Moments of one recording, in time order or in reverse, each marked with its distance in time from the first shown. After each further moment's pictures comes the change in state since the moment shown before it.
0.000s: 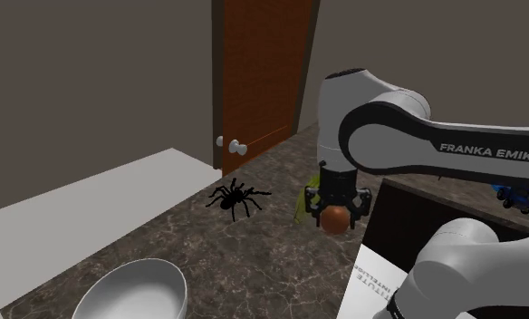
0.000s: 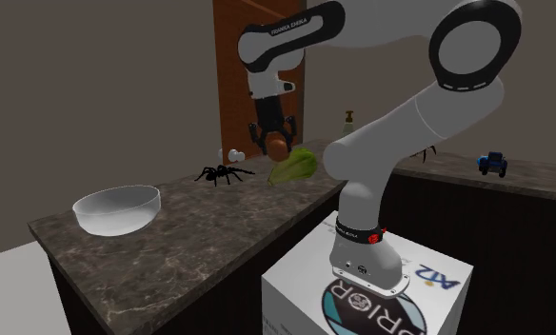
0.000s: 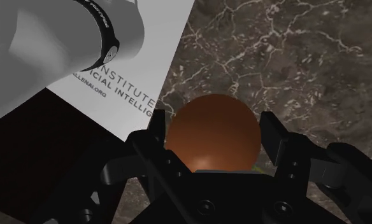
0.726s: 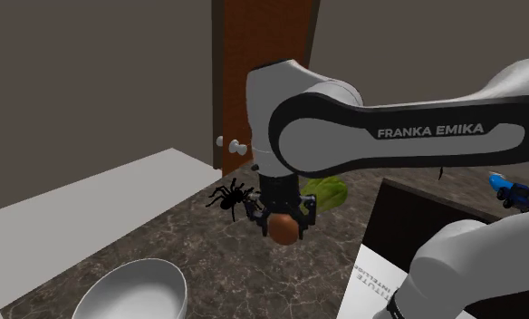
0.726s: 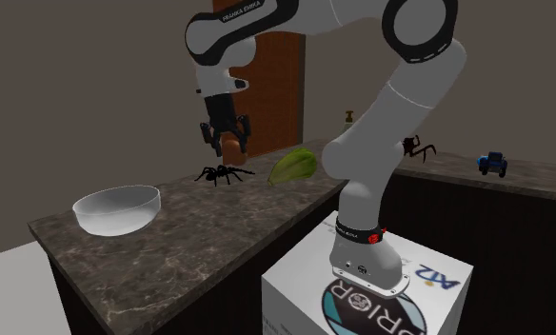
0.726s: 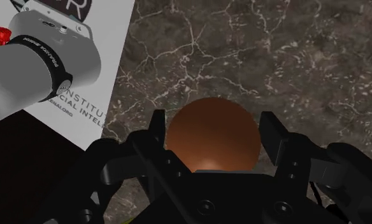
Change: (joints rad) arm -0.072 0.340 0.275 0.300 0.071 0.087 0.236
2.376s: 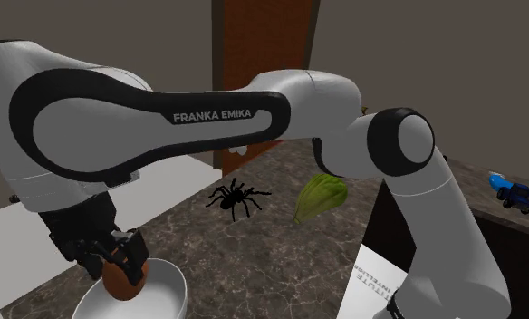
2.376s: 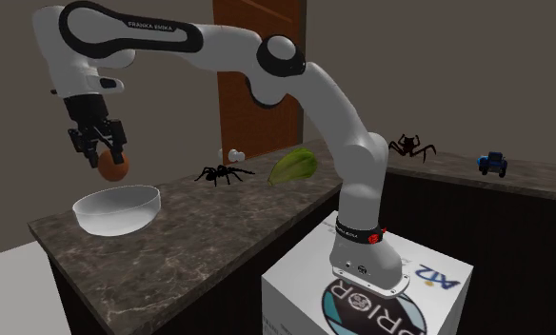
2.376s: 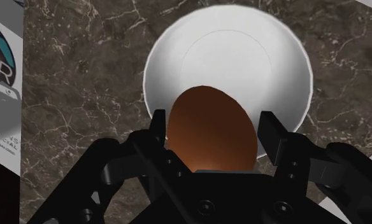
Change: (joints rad) arm 0.509 1.312 0.227 1.188 -0.807 -0.215 0.802
